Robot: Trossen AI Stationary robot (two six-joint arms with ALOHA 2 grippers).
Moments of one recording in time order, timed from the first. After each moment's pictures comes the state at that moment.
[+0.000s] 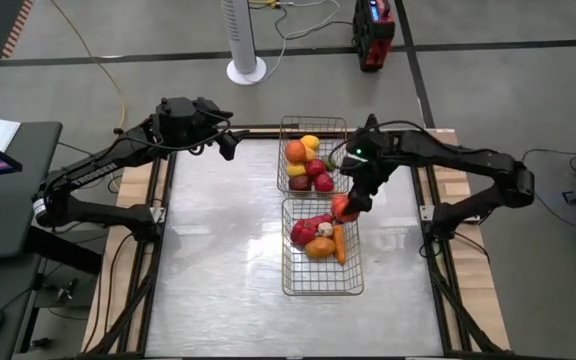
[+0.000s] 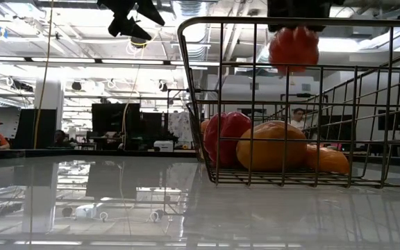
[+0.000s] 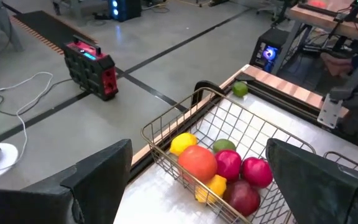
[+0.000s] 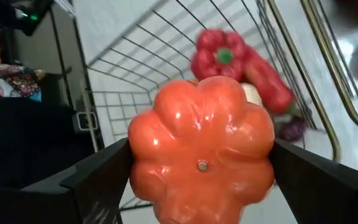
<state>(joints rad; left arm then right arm) 0.52 1.11 1.18 -0.44 -0.11 -0.16 -0.33 1.33 1.25 -1.00 -0.54 0.26</state>
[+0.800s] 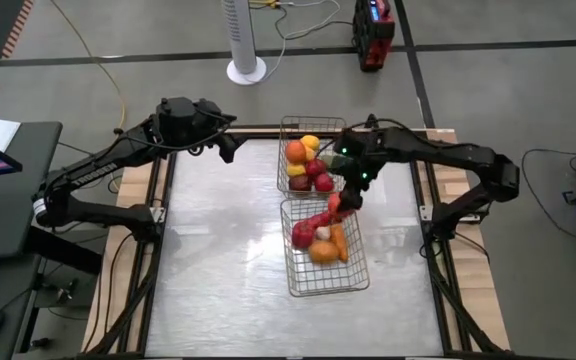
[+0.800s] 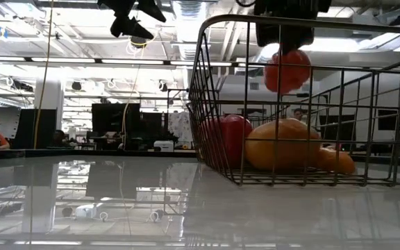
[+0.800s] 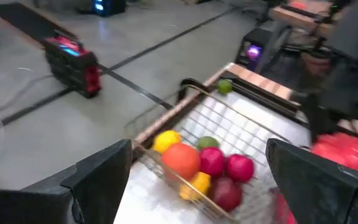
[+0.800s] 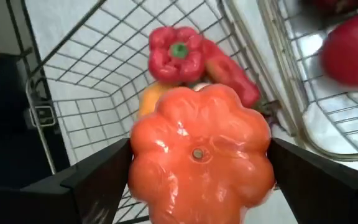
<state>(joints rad) 0.52 1.11 1.18 -0.44 -0.05 -0.19 -0.31 1.47 1.31 -1.05 -0.46 0.16</state>
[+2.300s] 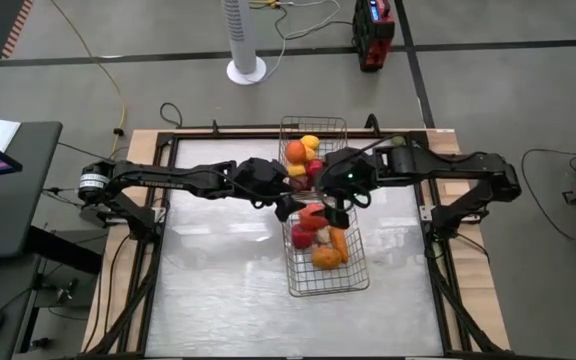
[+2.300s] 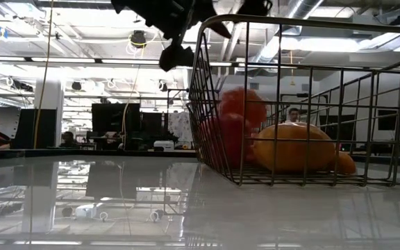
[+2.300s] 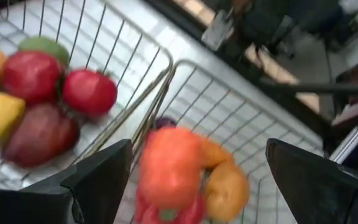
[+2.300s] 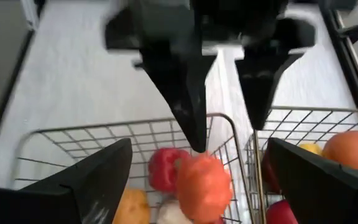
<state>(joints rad) 0.11 1.56 1.18 -0.16 0.00 -0.58 -0.01 1.48 1.53 -0.82 0.00 -0.01</state>
